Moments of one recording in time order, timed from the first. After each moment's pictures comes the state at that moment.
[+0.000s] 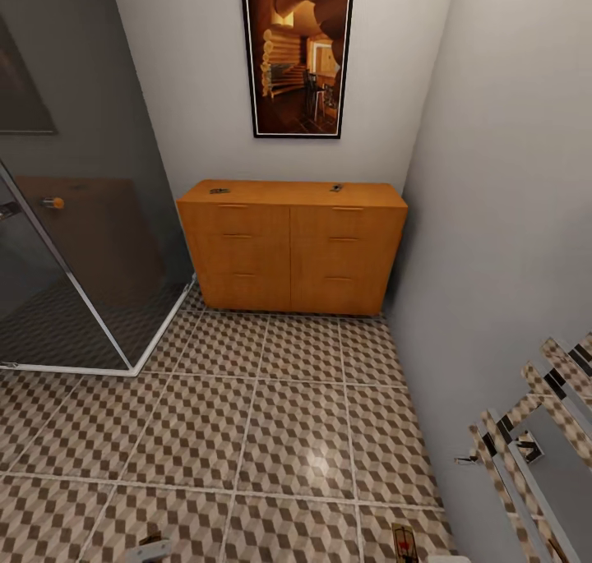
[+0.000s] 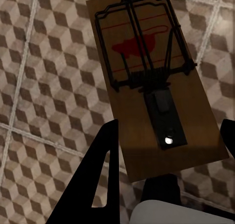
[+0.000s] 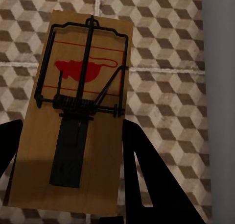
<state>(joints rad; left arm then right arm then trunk) -0.47 0.07 -0.23 0.04 0.38 -0.16 0.18 -0.21 -0.04 0.01 -0.37 -0.03 -0.28 -0.03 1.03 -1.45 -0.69</state>
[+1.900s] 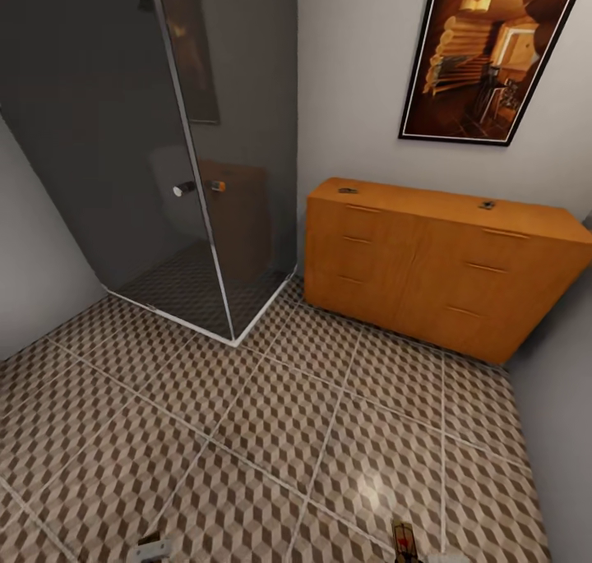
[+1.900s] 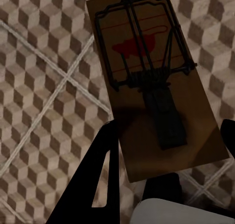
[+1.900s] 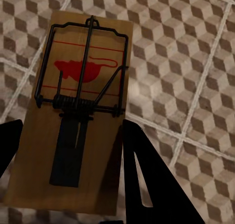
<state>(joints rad) -0.47 0.07 -0.23 0.04 0.38 -0.16 0.18 -0.21 -0.03 0.01 -0.36 -0.03 -0.31 -0.03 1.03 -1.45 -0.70</state>
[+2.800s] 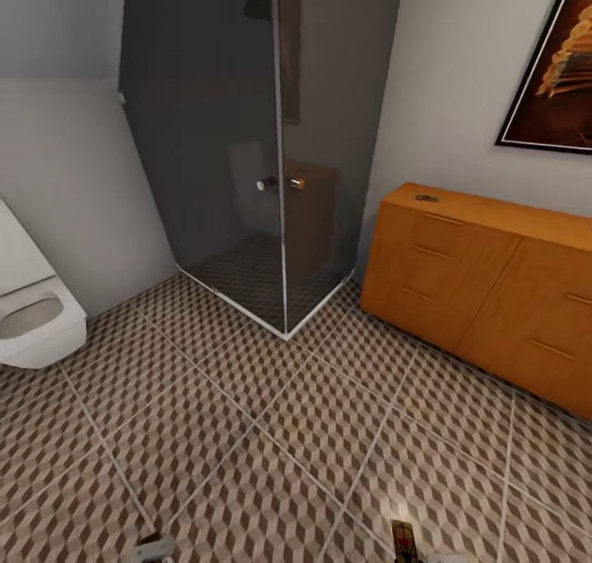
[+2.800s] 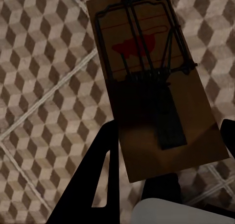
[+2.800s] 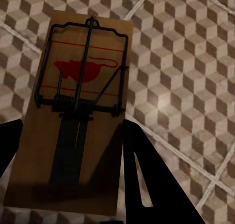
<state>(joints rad) -0.47 0.07 -0.23 0.04 0.38 -0.16 0.18 -0.21 -0.03 0.01 -0.36 -0.03 -0.31 -0.03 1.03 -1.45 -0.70</state>
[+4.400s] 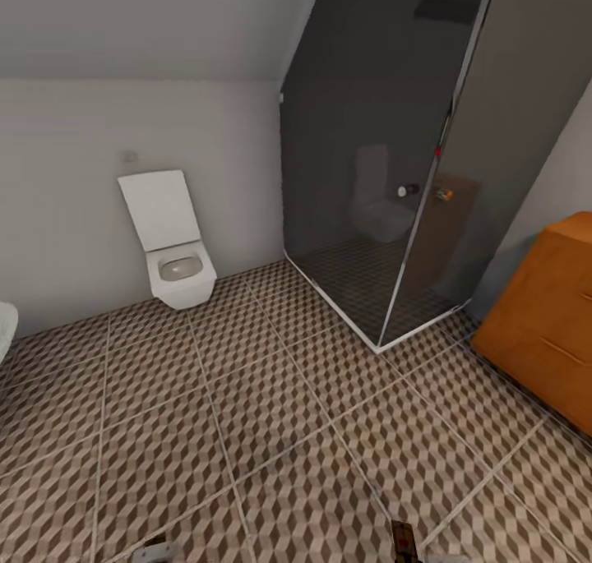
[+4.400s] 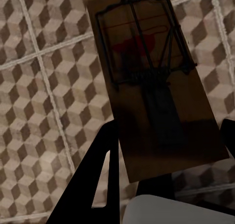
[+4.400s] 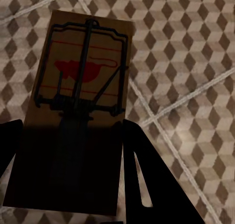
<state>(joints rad) -0.47 0.05 -0.23 0.04 0.38 -0.16 0.18 -0.21 -0.03 0.01 -0.36 -0.03 -0.31 -0.03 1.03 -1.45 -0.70</state>
